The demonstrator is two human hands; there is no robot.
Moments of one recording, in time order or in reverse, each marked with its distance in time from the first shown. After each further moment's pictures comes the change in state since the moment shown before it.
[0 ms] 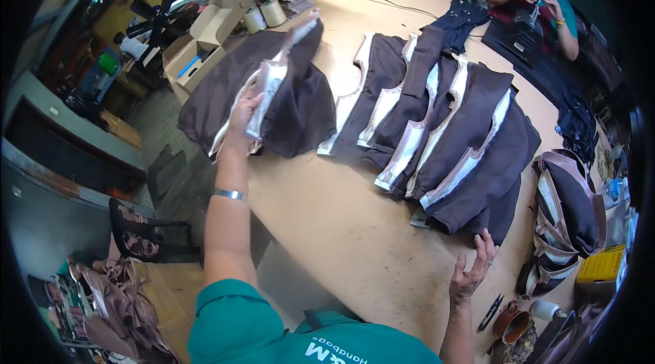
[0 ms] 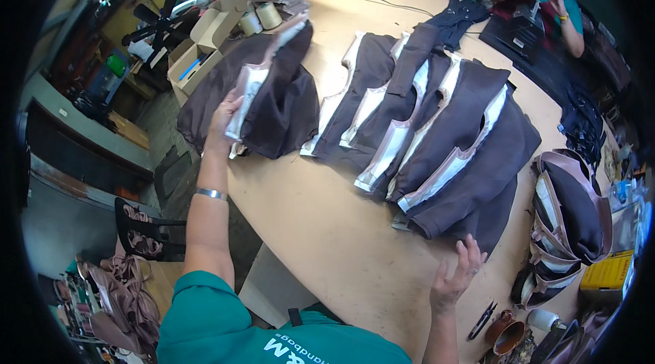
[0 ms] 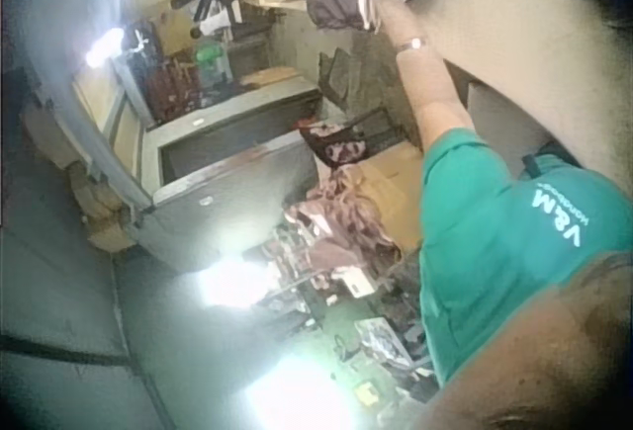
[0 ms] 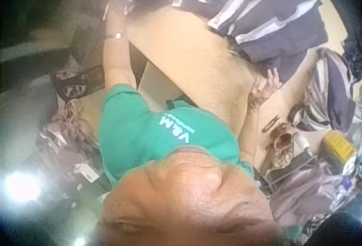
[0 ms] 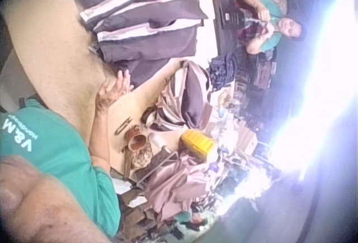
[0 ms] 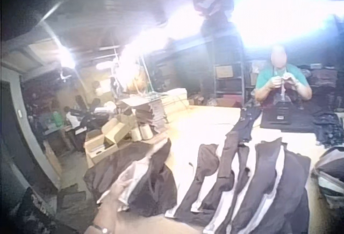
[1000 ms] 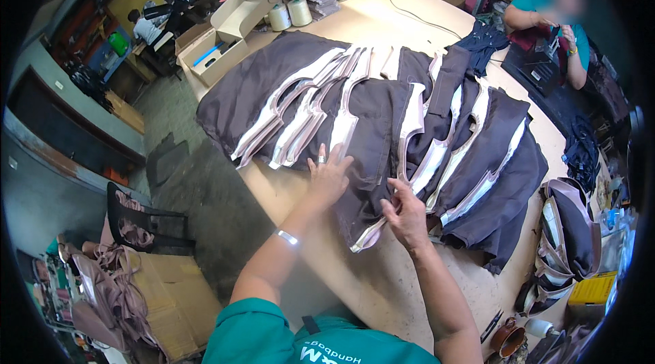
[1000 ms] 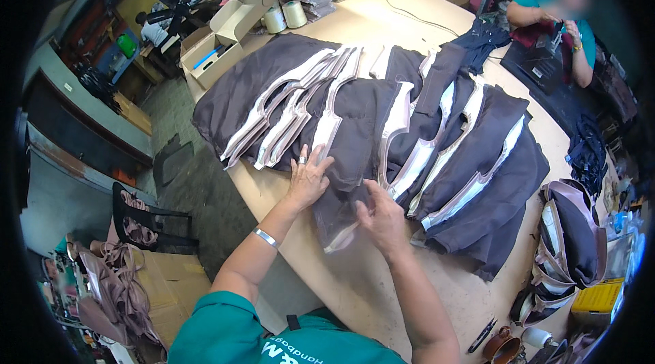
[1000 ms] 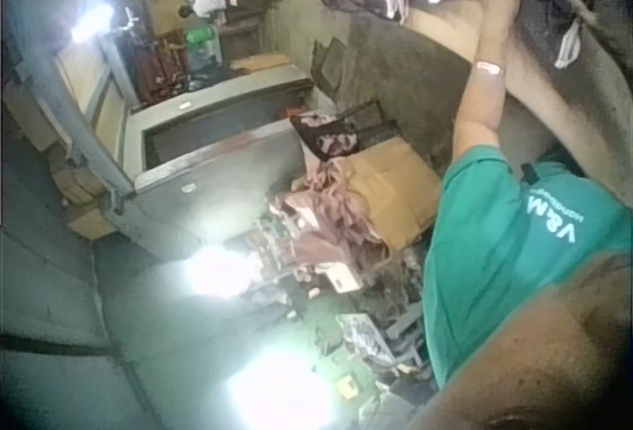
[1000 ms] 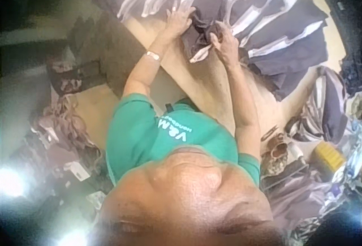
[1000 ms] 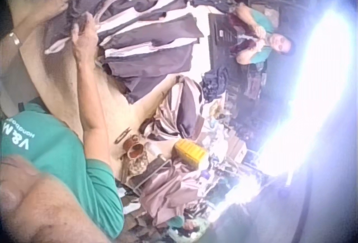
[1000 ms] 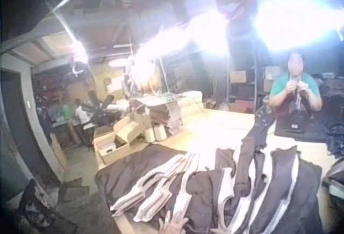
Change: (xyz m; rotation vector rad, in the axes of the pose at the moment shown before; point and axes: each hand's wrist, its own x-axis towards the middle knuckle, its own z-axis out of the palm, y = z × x) left_hand -0.082 -0.110 0.068 1.722 -0.030 0.093; right_hand 0.088 -0.119 0.141 0.487 -0.468 -0.040
